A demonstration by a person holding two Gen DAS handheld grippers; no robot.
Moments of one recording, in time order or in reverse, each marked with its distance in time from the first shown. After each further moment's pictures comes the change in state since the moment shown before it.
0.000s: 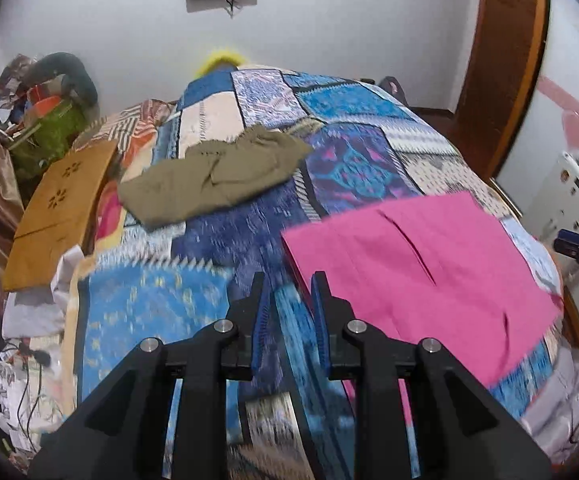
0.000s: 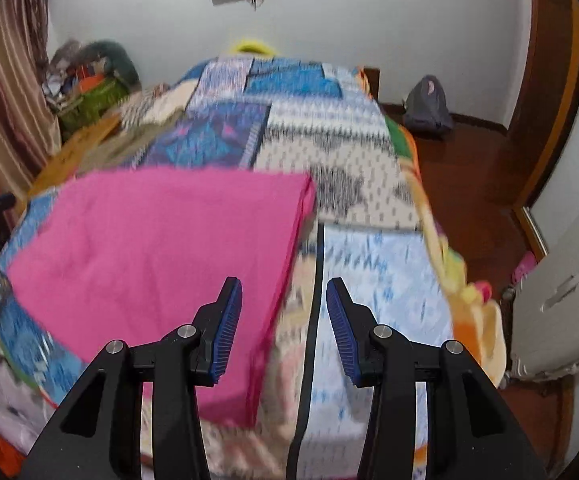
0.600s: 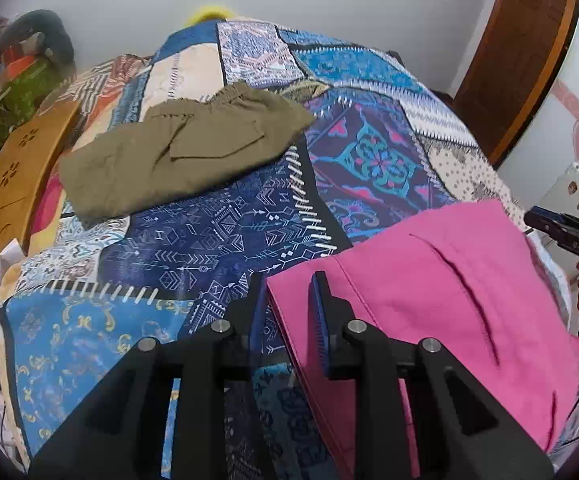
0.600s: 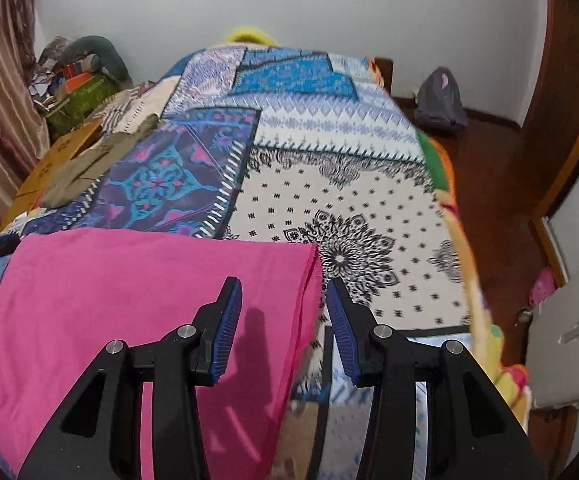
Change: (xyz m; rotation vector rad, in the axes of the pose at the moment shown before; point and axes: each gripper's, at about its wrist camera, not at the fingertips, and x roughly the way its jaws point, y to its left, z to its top) left arm 0.119 0.005 0.025 -0.046 0.144 -0.085; right arm 0.124 -0.011 0.062 0.016 0.097 0.031
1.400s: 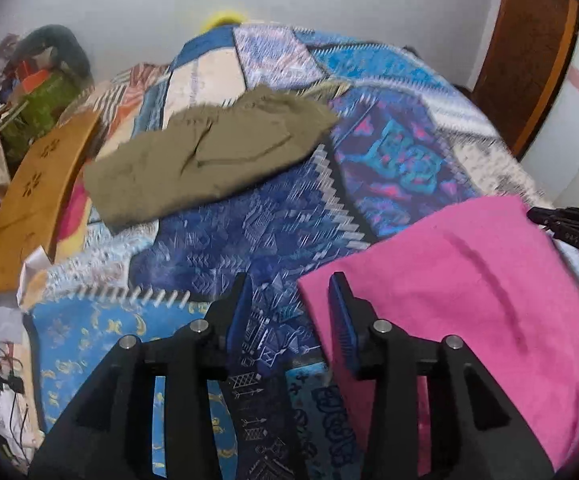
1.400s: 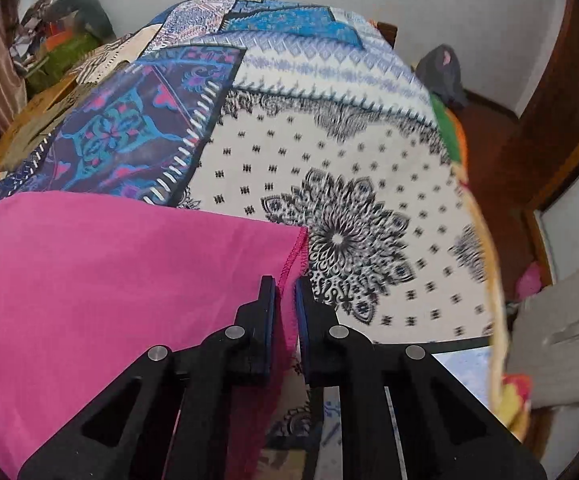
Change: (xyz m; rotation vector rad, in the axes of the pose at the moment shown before) left arm -0.017 0.004 0.004 0.030 -0.031 0.077; right arm 0.029 0.002 0.004 -0.062 0.104 -0.081
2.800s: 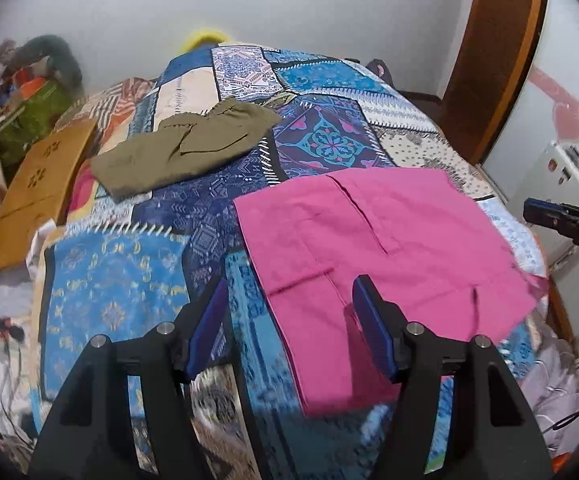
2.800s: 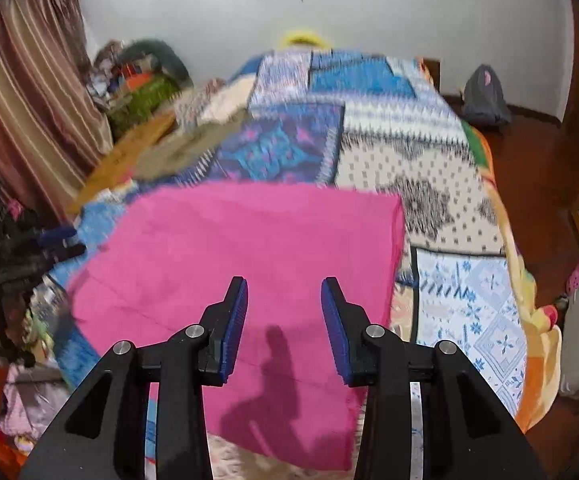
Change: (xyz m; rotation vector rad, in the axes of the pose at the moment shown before) left arm -0.099 -0.040 -0.075 -0.006 -0.040 -0.070; right arm -0.140 0.052 -0.066 0.033 -0.183 0.287
